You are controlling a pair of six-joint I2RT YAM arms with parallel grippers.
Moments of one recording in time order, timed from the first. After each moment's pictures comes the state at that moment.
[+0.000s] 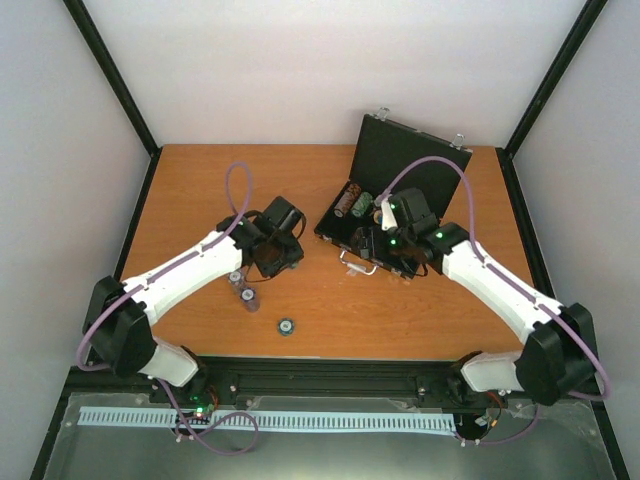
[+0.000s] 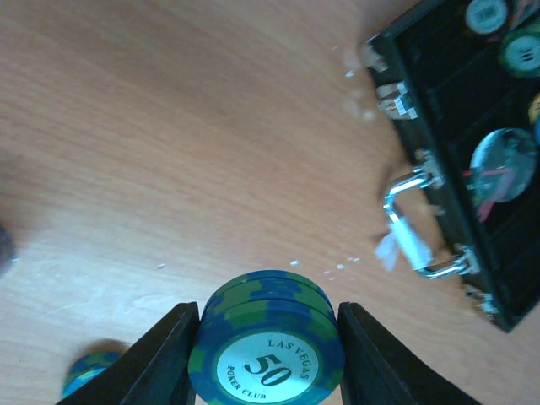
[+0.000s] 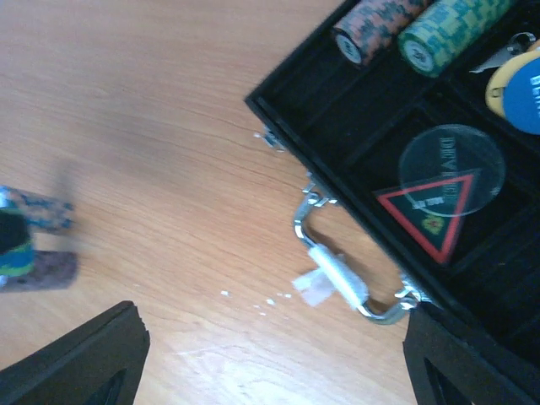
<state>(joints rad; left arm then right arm) -0.72 1.45 1.16 -0.87 -0.10 -1.23 0.53 1.35 1.06 -0.58 -0.18 0.29</state>
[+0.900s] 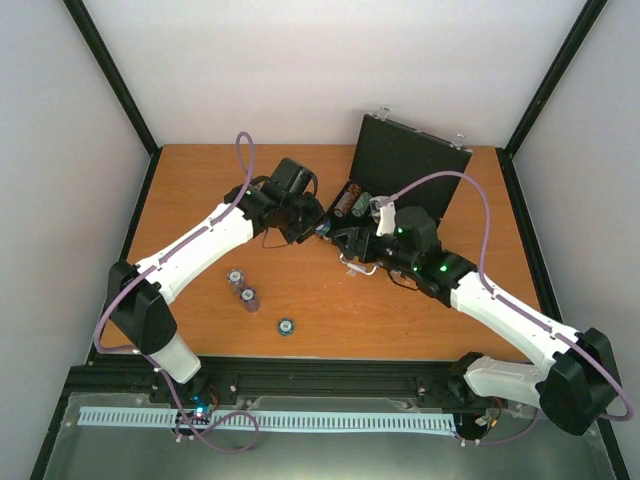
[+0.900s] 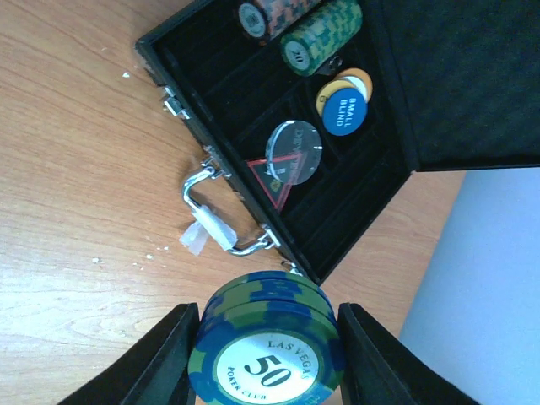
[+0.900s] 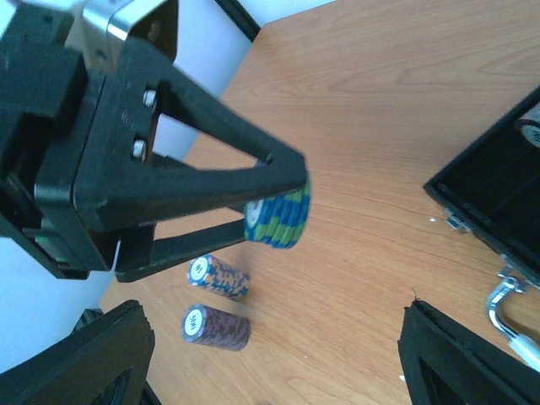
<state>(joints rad) -0.67 1.62 1.49 -0.80 0.13 -1.26 0.63 1.13 0.81 -0.09 -0.29 0.59</state>
